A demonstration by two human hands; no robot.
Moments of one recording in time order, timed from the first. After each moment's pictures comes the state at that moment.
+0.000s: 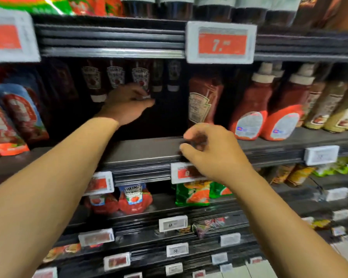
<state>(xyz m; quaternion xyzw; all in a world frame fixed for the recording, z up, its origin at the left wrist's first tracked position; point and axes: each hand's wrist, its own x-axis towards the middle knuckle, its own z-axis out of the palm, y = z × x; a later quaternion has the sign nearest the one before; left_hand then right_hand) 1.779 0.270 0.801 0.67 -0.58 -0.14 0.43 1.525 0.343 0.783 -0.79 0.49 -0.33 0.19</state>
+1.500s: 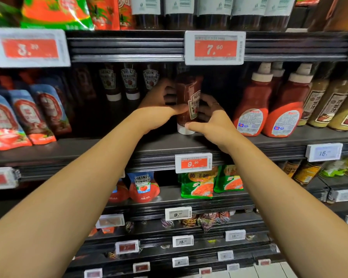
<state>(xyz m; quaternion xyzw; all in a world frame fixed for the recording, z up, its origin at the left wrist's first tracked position) 1.721 0.298 0.809 0.52 -0.64 -0.27 0.51 1.528 0.276 0.781 -0.71 0.37 -0.42 0.43</state>
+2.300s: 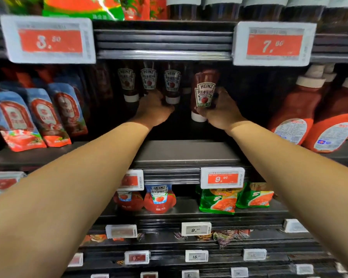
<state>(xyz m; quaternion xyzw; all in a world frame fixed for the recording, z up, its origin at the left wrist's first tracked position) 1.798 0.251 0.784 0.73 -0.55 -0.08 0.40 1.598 0.194 0.788 -0.74 0.48 -0.37 0.30</state>
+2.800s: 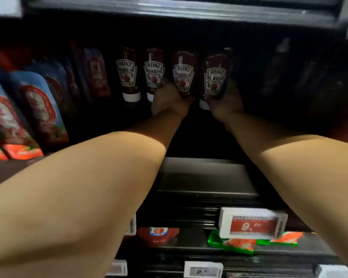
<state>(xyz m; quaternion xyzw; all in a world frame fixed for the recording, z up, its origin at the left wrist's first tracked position) 1.792 0.165 0.773 0.79 -0.45 -0.03 0.41 1.658 0.109 0.766 -0.68 0.49 -0.47 0.27</state>
